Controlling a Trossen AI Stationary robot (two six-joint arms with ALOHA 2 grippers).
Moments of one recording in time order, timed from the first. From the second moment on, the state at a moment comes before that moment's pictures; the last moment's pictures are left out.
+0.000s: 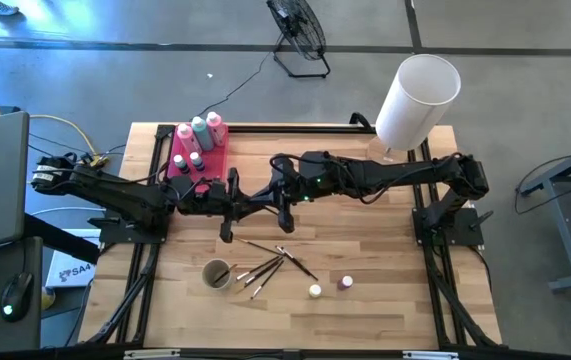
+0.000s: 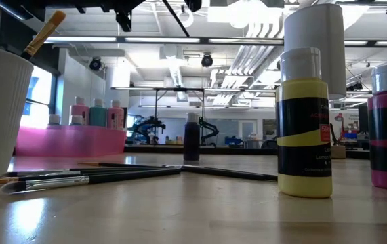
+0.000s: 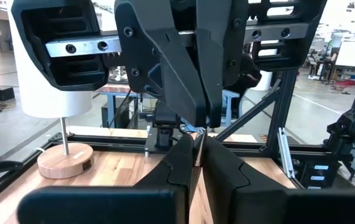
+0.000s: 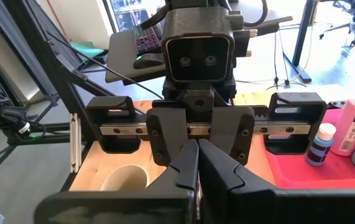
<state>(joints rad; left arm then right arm) -0.11 1.07 0.56 0.66 -0.10 -0.05 0.03 1.72 1.55 -0.09 -0.10 0.15</state>
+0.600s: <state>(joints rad) -0.10 1.06 0.56 0.64 -0.10 -0.05 0.03 1.70 1.55 -0.12 -0.05 0.19</state>
